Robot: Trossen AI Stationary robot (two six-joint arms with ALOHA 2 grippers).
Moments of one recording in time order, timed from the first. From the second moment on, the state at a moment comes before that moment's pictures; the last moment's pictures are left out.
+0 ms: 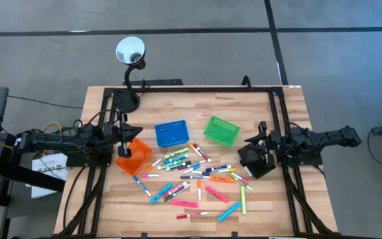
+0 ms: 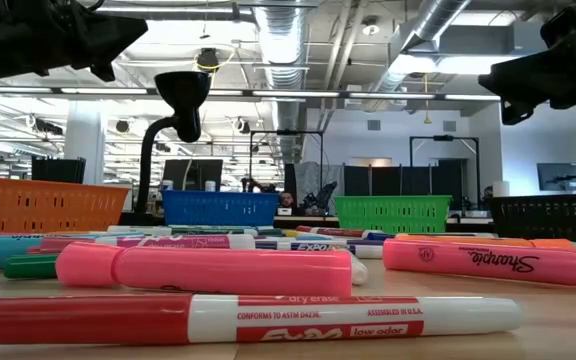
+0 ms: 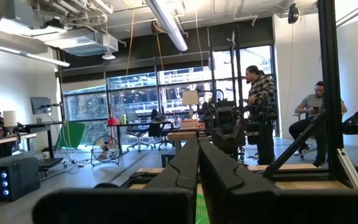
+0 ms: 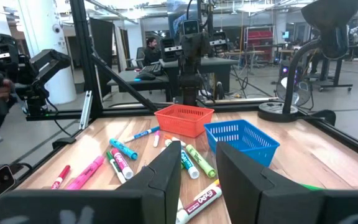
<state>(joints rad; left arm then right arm) 0.00 0.32 0.01 0.66 -0.13 0.17 0.15 0.01 0.00 0.03 0.11 0.01</state>
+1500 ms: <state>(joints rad) -0.24 1.03 0.60 0.09 -0.22 -0.21 0.15 0.01 0.00 0.03 0.11 0.01</state>
